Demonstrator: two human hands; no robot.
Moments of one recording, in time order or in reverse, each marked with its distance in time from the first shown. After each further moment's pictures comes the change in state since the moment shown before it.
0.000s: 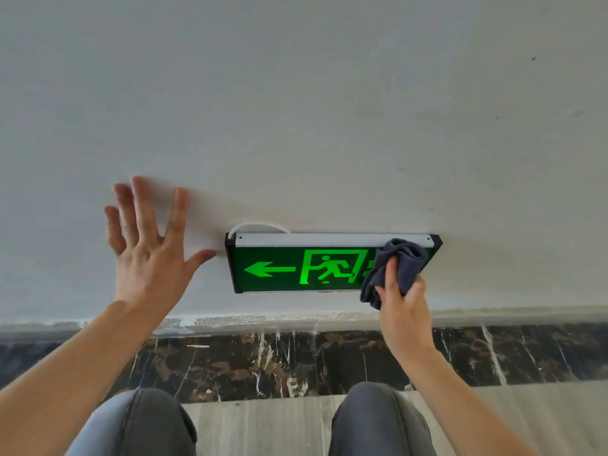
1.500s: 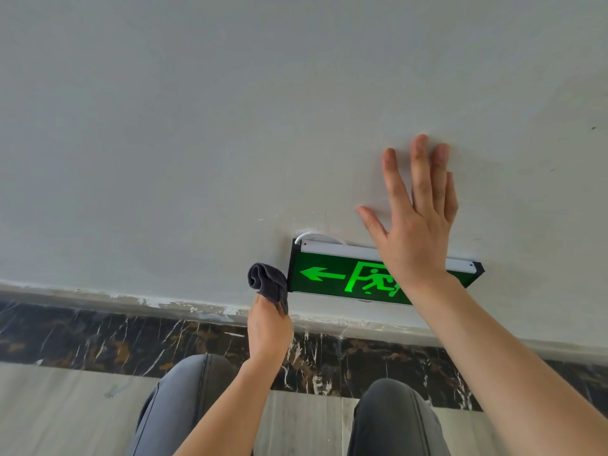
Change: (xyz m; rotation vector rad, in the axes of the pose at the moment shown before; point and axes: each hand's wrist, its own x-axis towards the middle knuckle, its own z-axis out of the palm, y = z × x) left_hand -0.081 0.096 0.005 -0.620 -0.585 -0.964; right_hand 0.026 -0.213 0.019 -0.493 0.264 -1.014
